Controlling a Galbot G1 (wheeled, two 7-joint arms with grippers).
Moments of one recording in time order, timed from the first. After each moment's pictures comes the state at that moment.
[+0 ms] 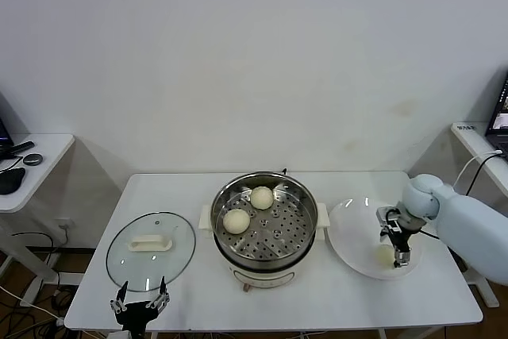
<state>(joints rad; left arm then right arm) 1.71 -1.60 -0.67 -2.02 0.01 0.15 -0.06 -0.16 0.65 -0.65 1.24 -0.29 -0.22 -1.30</state>
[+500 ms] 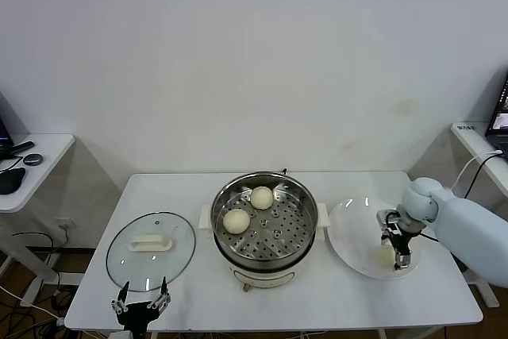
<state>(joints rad) 1.71 -1.60 -0.66 -2.01 0.01 0.15 -0.06 -0.18 0.65 -0.64 1.22 -0.30 -0.22 -1.29</state>
